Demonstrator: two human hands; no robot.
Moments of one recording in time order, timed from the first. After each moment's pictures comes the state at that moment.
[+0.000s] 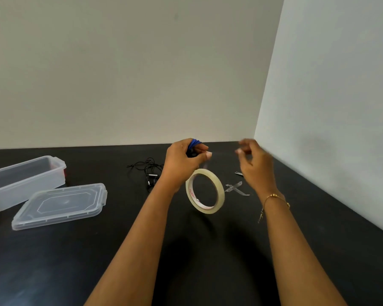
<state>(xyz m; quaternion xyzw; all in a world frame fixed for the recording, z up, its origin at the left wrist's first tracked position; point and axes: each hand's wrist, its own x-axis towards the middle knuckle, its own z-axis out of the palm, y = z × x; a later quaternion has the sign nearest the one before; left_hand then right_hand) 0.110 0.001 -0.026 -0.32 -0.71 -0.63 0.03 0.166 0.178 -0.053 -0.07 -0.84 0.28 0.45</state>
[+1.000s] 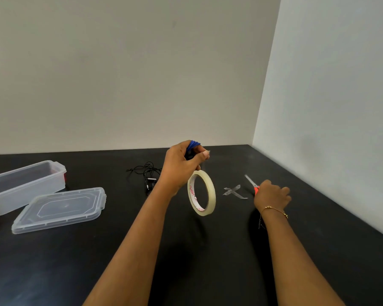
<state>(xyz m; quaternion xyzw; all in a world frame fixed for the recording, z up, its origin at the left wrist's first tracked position) 0.113 0.004 -0.024 -0.35 -0.69 -0.63 0.06 0.169 0.219 -0.109 -0.45 -0.87 0.08 0.18</state>
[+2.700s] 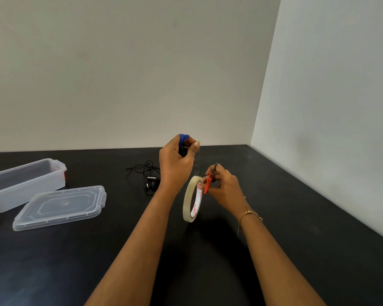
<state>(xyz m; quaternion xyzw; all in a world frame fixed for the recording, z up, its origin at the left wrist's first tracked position) 0.114 0.008 -0.027 -0.31 -0.64 -0.67 0.20 0.160 0.132 -0.083 -0.03 -0.89 0.37 0.28</state>
